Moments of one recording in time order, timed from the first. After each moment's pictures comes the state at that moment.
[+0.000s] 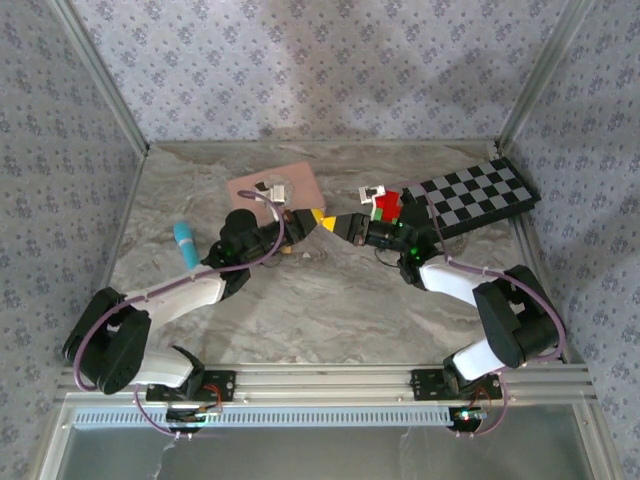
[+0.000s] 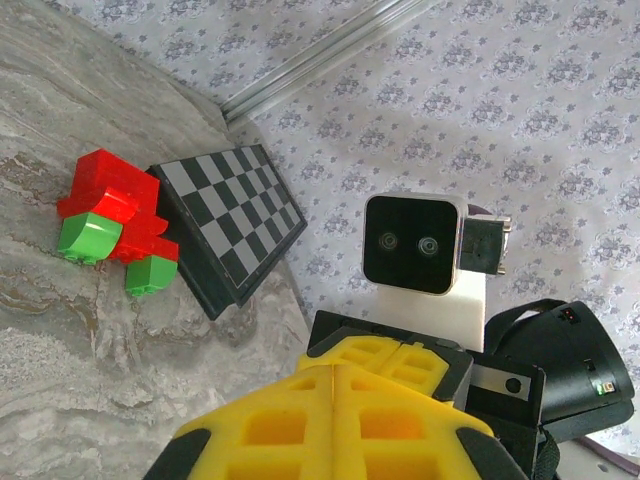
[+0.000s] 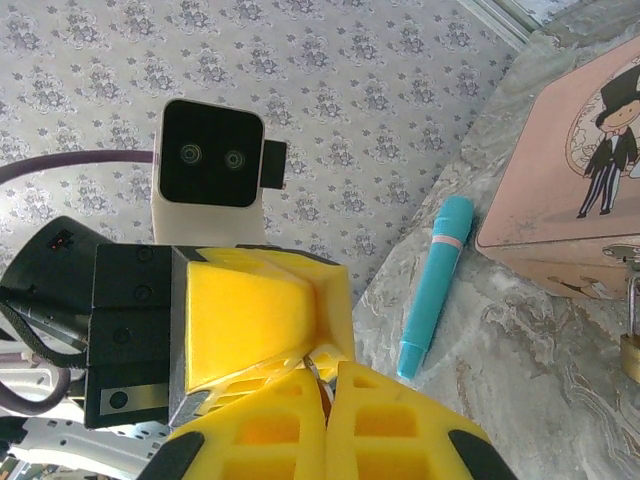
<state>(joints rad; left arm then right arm) -0.64 1.35 0.68 0.64 0.37 -1.06 0.48 1.49 0.66 0.89 -0.81 0.99</state>
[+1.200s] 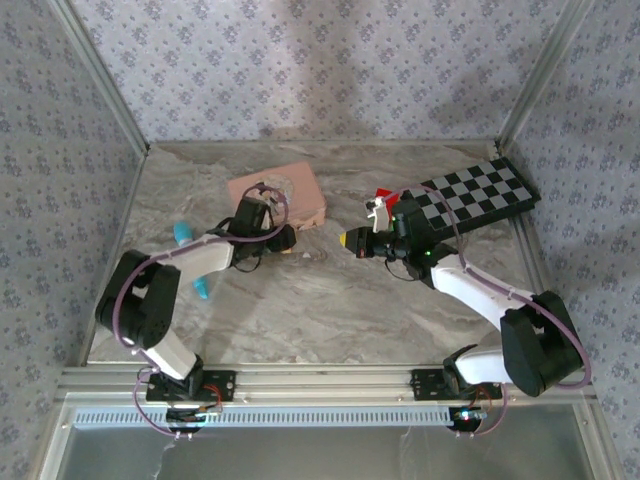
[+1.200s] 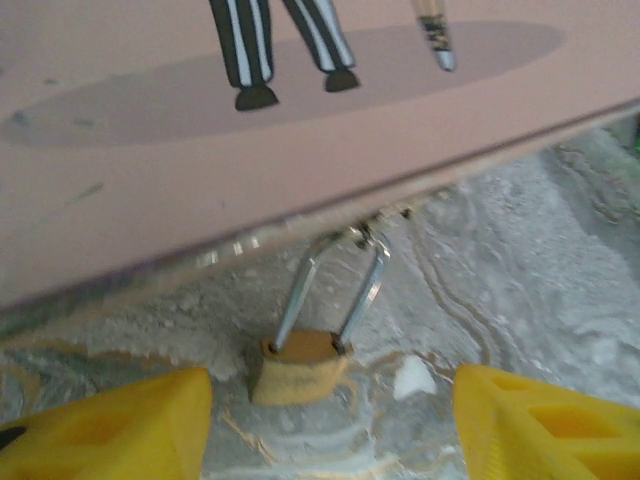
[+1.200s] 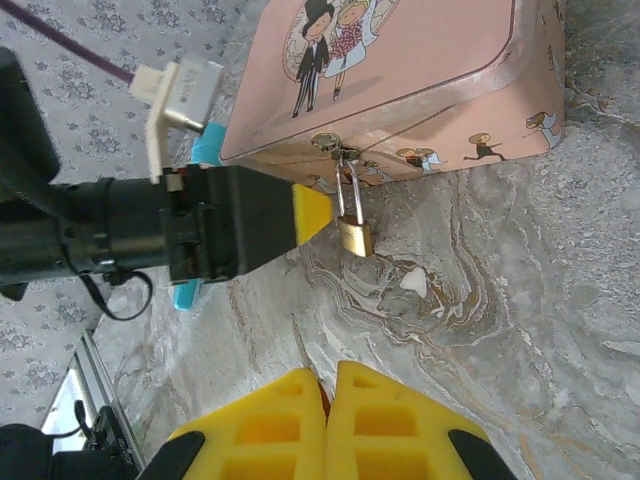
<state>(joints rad) -0.47 1.64 0.89 -0.12 0.12 -0.59 0.49 1.33 0.75 0.06 -0.50 0.54</state>
